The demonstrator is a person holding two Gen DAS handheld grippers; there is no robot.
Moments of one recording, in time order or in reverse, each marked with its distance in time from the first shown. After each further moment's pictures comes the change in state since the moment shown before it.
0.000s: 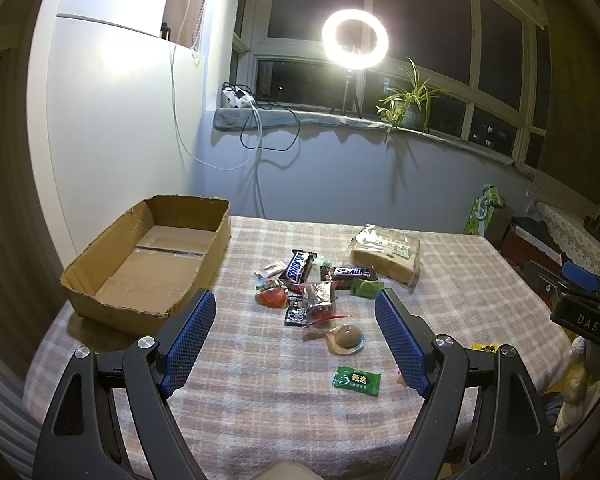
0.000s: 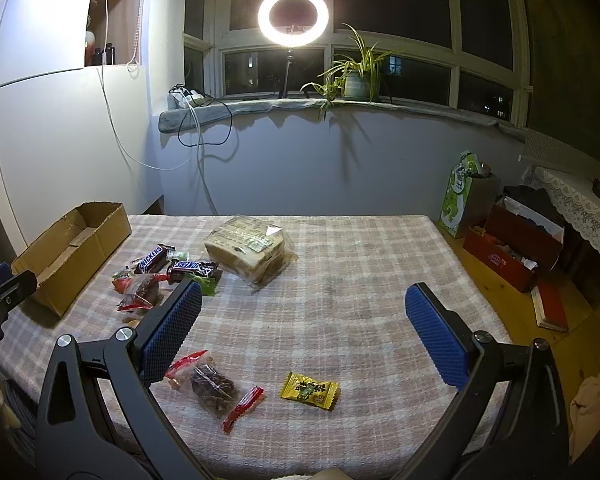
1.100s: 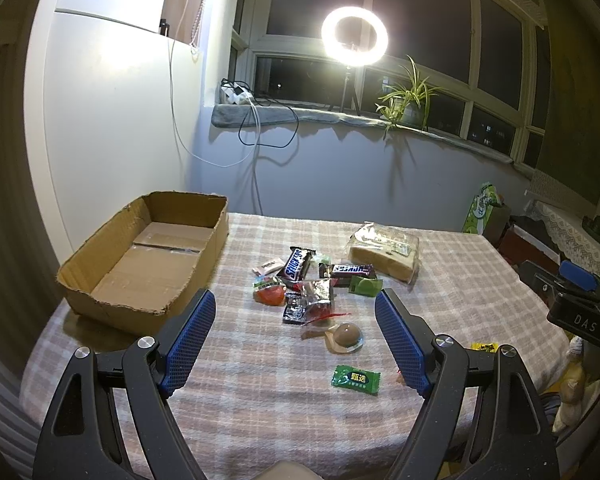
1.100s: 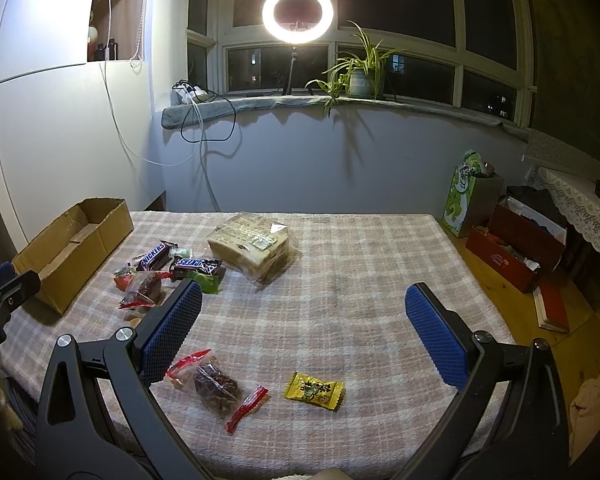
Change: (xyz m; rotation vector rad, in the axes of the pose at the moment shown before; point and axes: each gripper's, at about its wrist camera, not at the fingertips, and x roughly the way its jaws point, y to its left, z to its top) left arm 0.005 -0.002 -0.003 0.001 0.009 -0.006; right arm 0.003 0.004 -0.001 -0.008 0.010 0.001
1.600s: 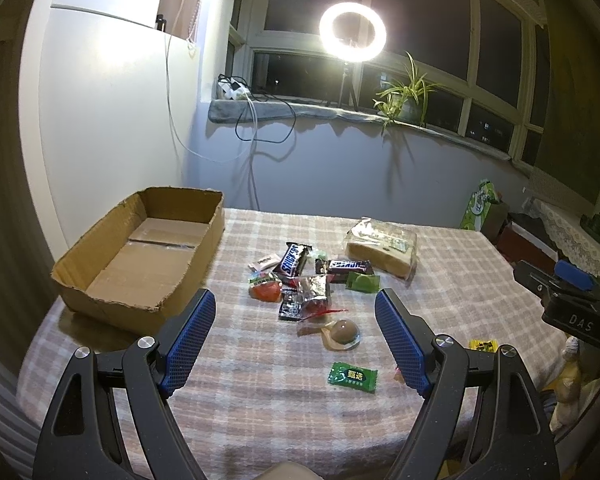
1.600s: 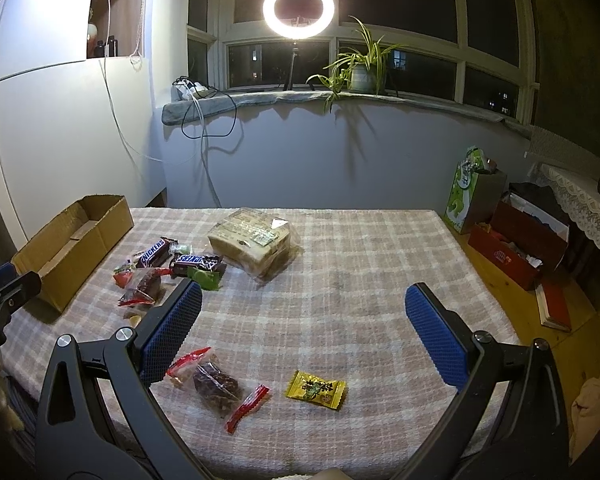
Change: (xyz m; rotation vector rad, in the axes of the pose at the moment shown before) left arm 0.004 0.001 -0.001 -0.004 0.019 -0.014; right arm 0.006 0.003 -0.004 -0.001 0.019 0.008
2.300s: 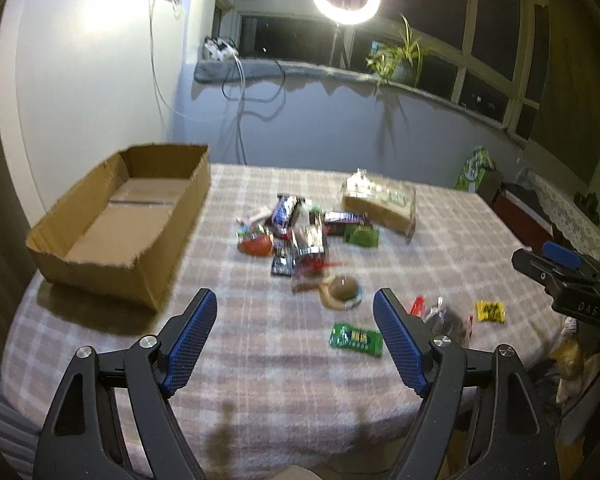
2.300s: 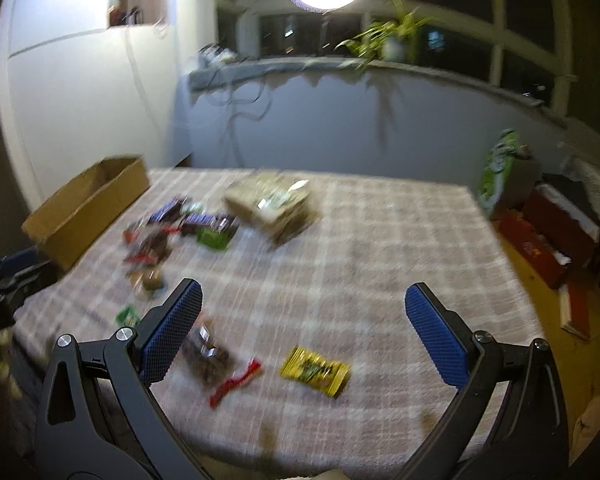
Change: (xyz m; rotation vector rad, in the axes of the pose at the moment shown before) left arm 0.025 0.006 -0.023 0.015 0.143 -0.048; right arm 0.030 -0.015 -0.023 -0.082 0.143 0.173
